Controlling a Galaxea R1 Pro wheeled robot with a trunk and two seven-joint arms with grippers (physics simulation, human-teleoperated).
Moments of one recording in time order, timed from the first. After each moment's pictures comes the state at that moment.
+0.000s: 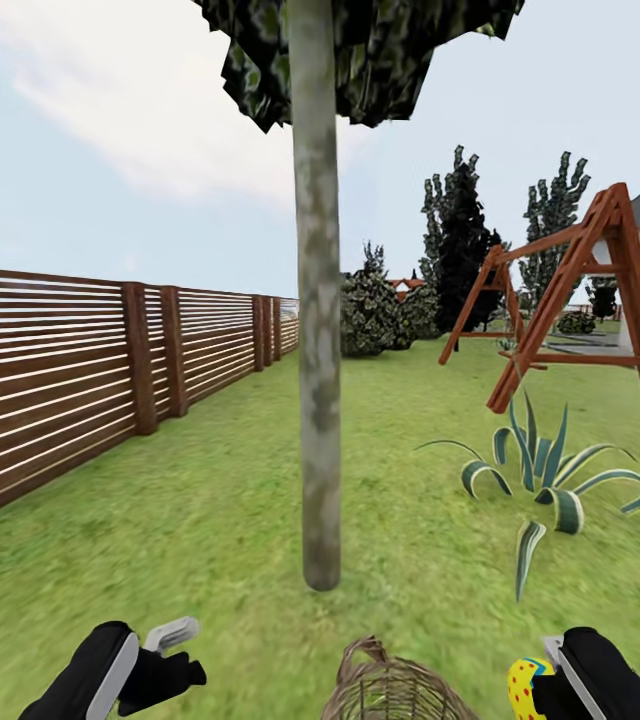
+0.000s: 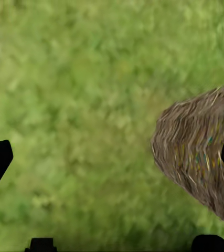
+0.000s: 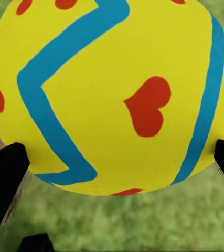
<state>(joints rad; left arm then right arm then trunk) -0.35 0.10 0.06 -0.83 0.29 0.96 -0.06 -0.36 -0.30 0.03 -0.74 -0.01 0.90 0.09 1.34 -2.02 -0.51</state>
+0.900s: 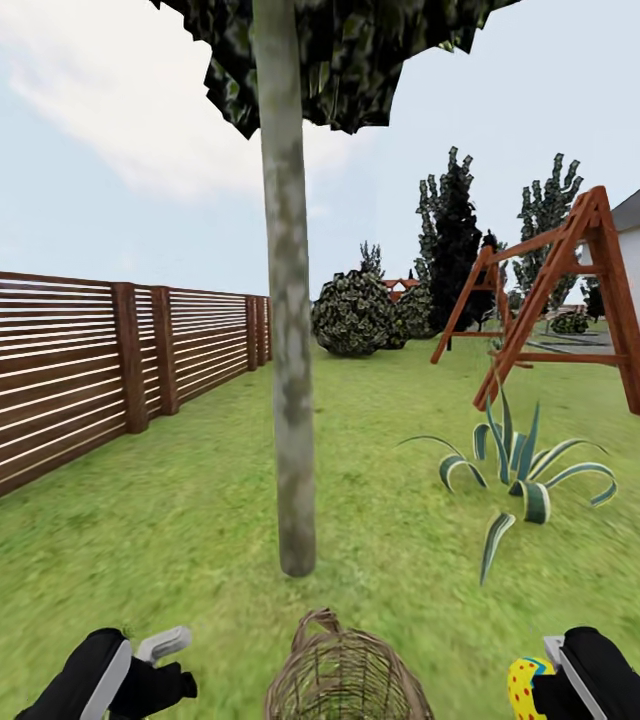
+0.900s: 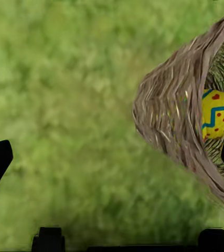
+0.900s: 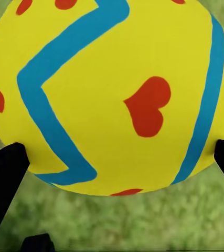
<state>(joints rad) -0.35 0.12 0.07 -0.78 0.28 0.96 -0.06 -0.36 -0.30 0.03 -0.74 -0.02 0.90 0.09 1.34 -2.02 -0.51</state>
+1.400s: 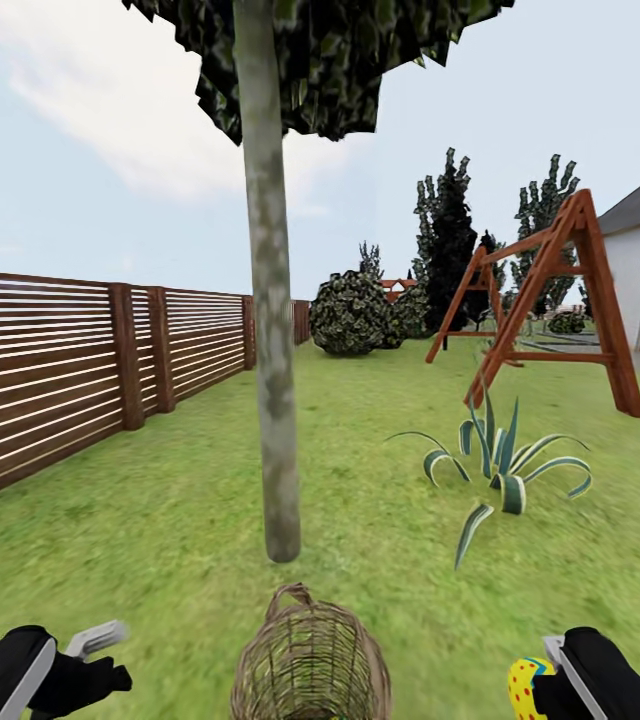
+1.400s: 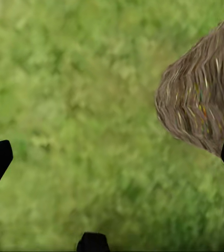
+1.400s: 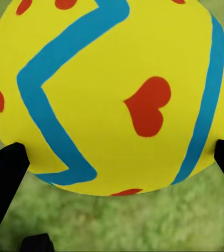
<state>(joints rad) -0.35 0.33 0.06 -0.78 0.29 0.96 -0.20 -0.36 -0.30 0.03 -0.74 -0.02 0.90 0.09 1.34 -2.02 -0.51</state>
